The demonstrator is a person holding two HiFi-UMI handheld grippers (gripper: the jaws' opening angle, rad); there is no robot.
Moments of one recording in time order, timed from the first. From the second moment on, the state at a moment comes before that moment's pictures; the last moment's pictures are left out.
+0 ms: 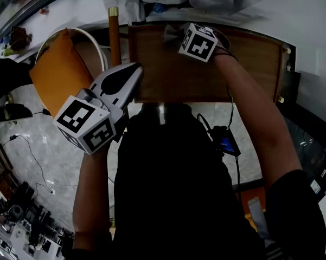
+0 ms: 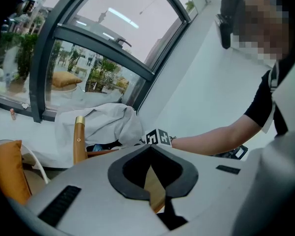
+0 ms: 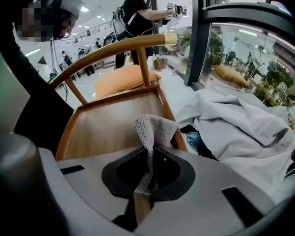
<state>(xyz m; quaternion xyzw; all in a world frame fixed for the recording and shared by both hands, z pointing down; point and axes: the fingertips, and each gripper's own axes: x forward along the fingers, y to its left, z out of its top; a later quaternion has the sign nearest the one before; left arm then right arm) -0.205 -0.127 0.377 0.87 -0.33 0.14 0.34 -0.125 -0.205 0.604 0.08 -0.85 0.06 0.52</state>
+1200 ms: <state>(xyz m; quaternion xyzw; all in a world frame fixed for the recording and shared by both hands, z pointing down) -0.152 -0.119 0.389 0.88 -0.27 0.15 0.35 -0.129 0.004 0.620 -0.08 -0.83 0.23 0.50</state>
